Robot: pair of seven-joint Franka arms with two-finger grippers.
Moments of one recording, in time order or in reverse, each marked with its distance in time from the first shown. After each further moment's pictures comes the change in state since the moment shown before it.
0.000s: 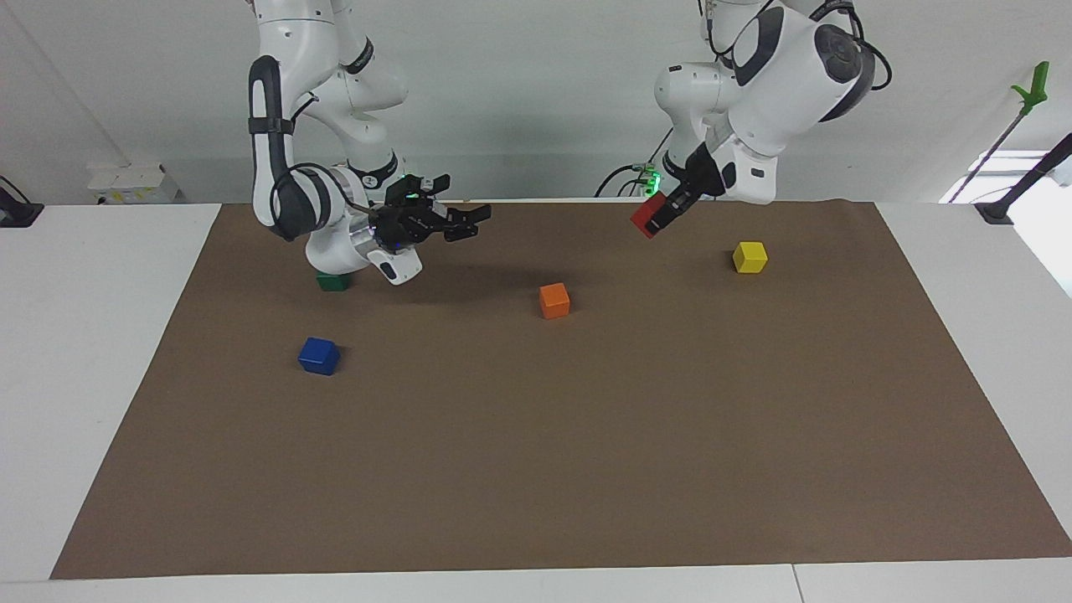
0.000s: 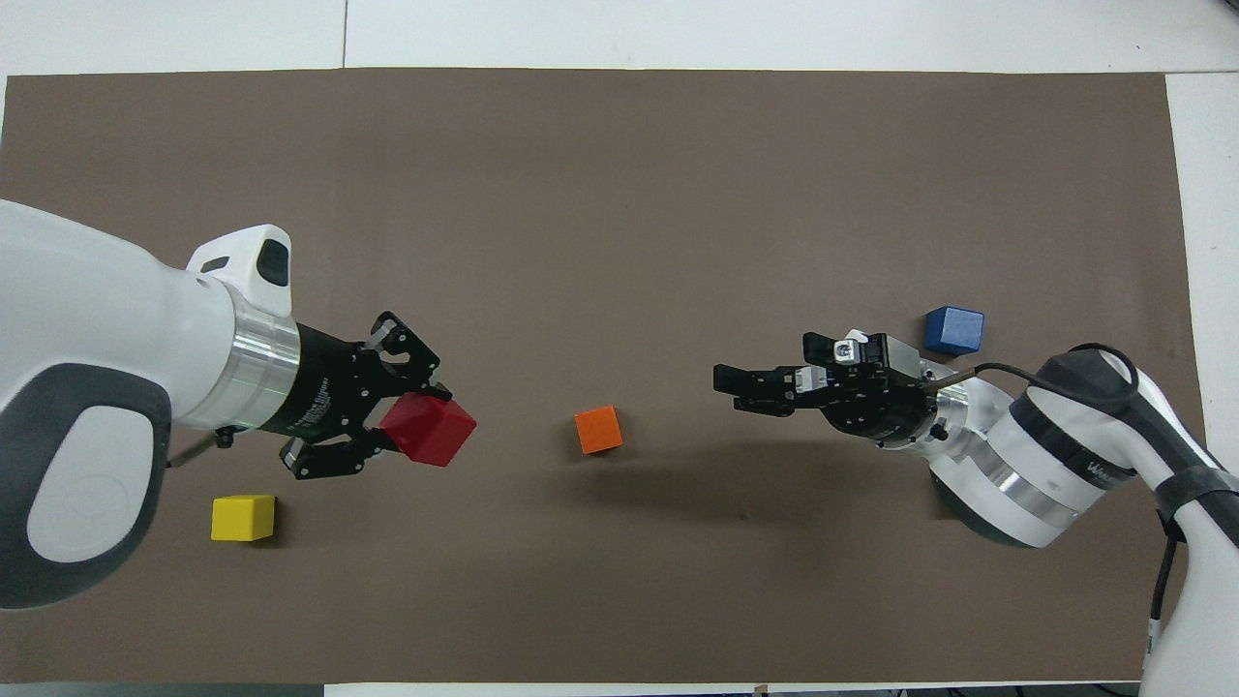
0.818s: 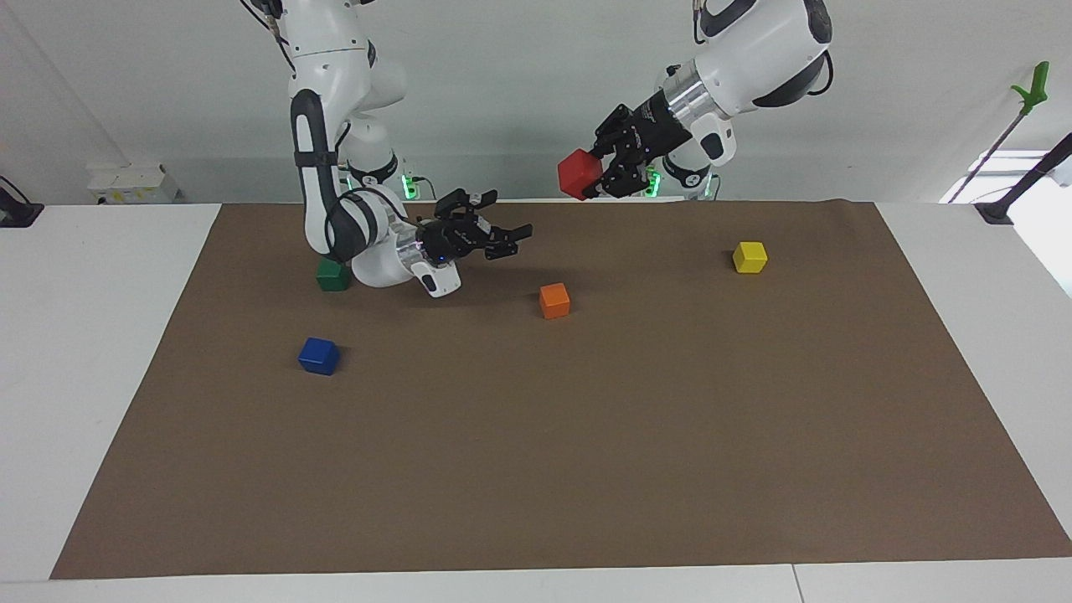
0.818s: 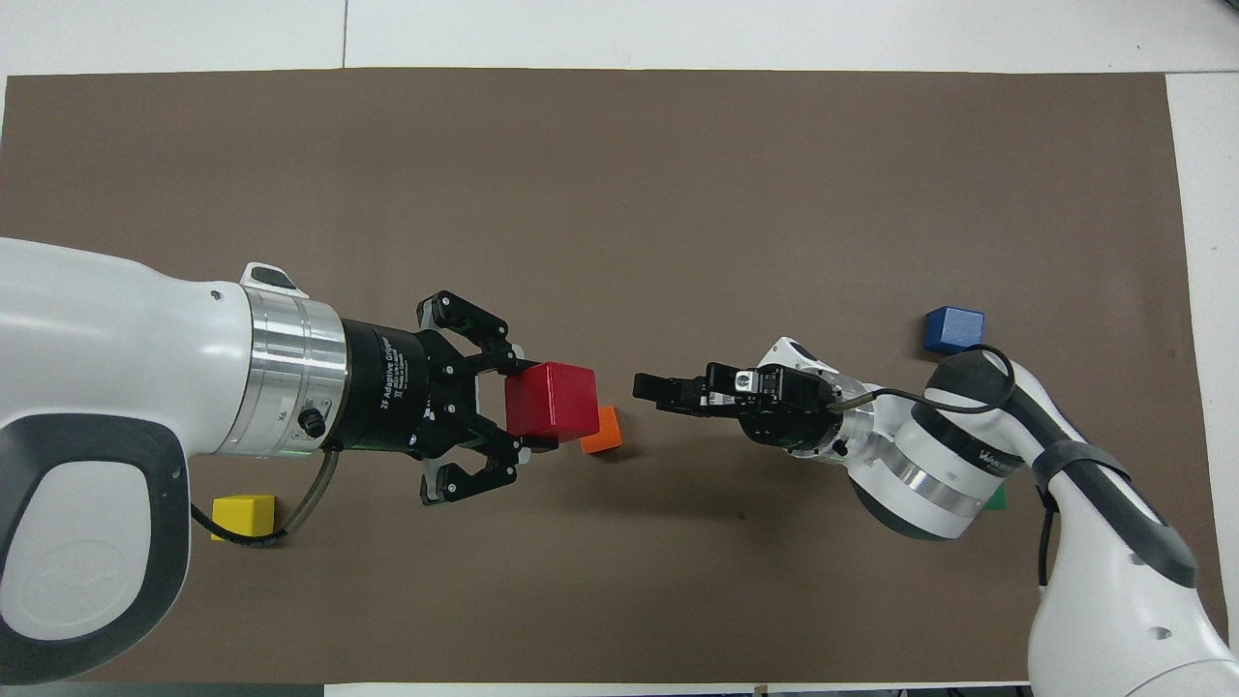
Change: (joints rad) left arm -0.017 -0.030 -0.052 0.022 -0.320 0.156 -0.803; right arm 0.145 0.132 0.002 0.041 0.101 -0.024 -0.261
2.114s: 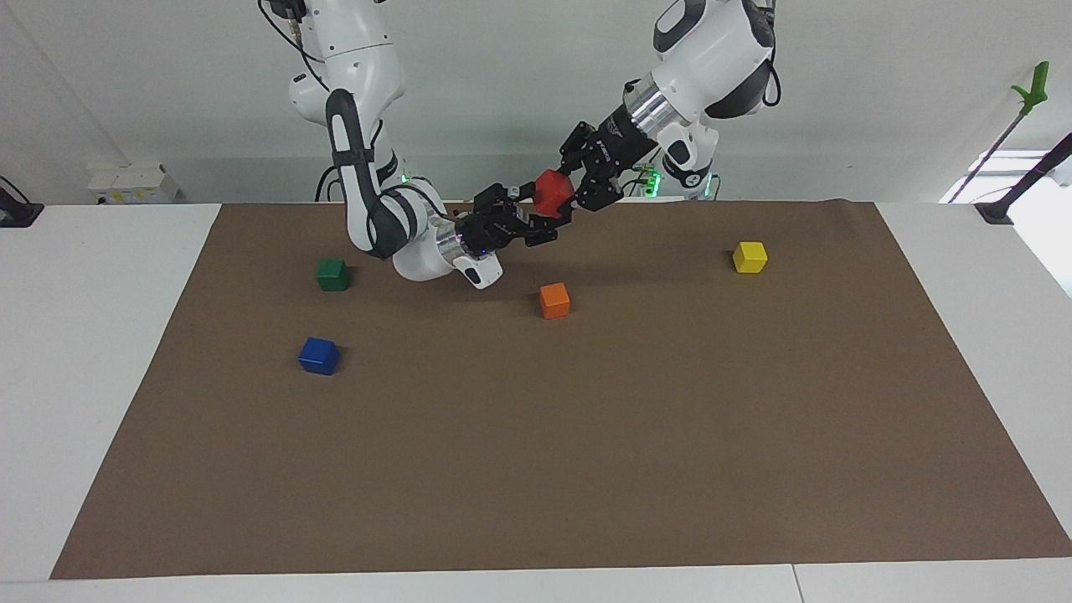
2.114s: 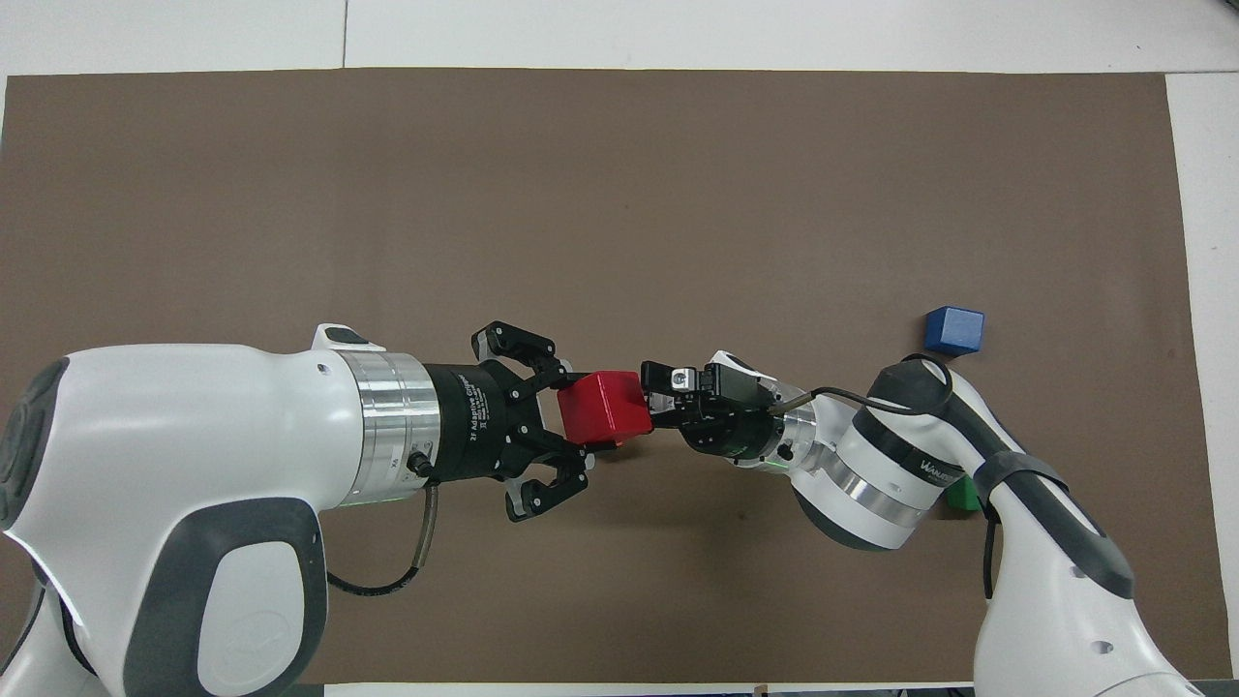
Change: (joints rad) left arm -0.117 -0.054 -0.007 -0.165 -0.006 0.260 -0.077; right arm 0.086 0.013 0.022 0.042 0.117 0.035 0.134
